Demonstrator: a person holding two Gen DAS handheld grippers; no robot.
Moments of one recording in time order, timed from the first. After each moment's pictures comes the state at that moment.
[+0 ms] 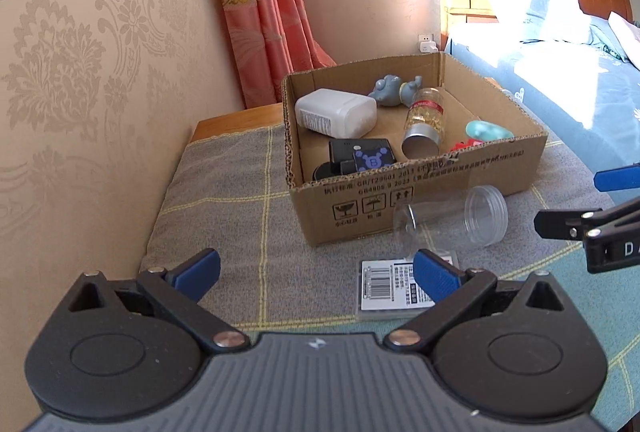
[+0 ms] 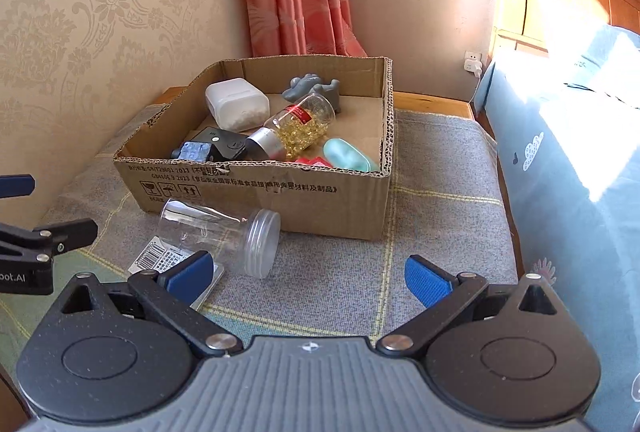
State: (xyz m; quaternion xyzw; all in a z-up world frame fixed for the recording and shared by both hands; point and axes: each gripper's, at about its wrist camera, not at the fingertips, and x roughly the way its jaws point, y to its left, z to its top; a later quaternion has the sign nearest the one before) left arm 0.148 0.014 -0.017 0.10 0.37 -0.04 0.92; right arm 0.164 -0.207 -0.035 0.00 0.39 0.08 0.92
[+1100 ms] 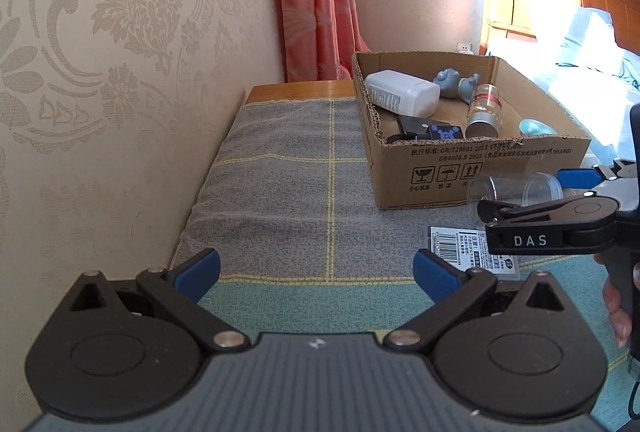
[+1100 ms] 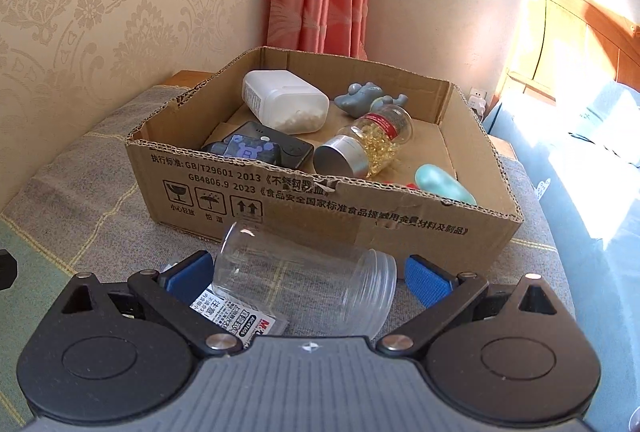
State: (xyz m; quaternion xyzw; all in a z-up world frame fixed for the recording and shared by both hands) left arm 0.129 0.073 -0.026 0.04 0.37 0.00 0.93; right arm 0.200 -0.117 -0.075 -0.07 0.36 0.04 0.93
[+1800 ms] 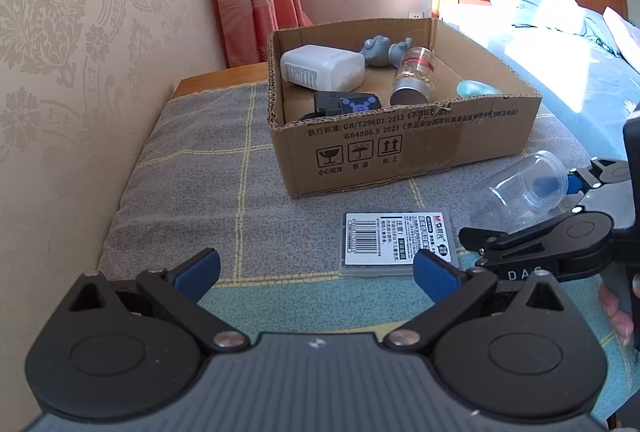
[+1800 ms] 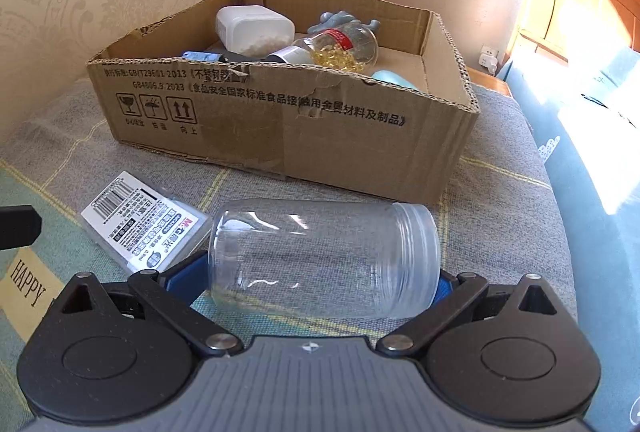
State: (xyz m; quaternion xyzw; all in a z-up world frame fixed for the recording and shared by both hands) left arm 0.146 0.015 -0.042 0.07 0.40 -0.07 0.91; right arm 0.190 -0.171 -0.104 -0.07 0.42 0.08 0.90
